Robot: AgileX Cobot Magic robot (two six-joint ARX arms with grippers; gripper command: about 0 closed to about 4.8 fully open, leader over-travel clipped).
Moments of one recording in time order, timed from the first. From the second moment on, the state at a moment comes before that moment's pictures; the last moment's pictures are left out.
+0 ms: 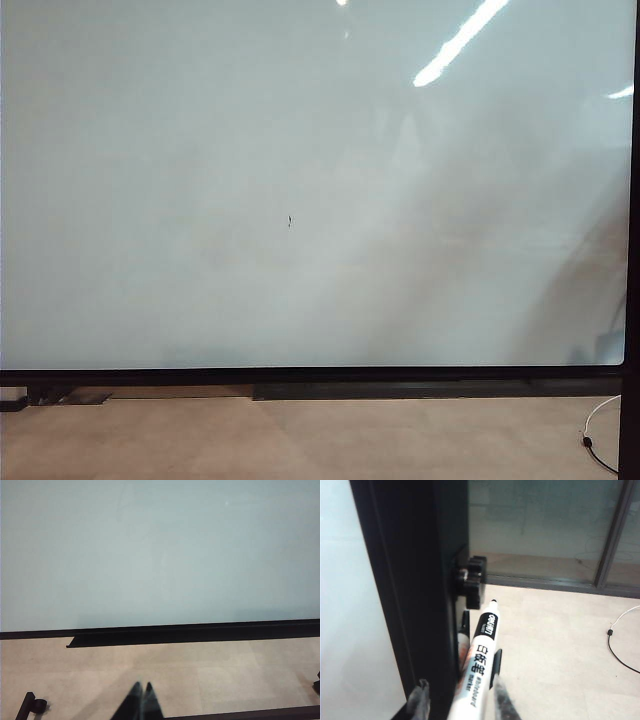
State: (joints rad) left arm 0.04 0.00 0.00 -0.15 0.02 0.05; right arm -0.43 1.94 0.86 1.01 -0.65 -0.08
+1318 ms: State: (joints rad) left arm 0.04 0.00 0.00 -0.15 0.02 0.05; right arm -0.44 1.94 0.82 1.06 -0.63 -0.08
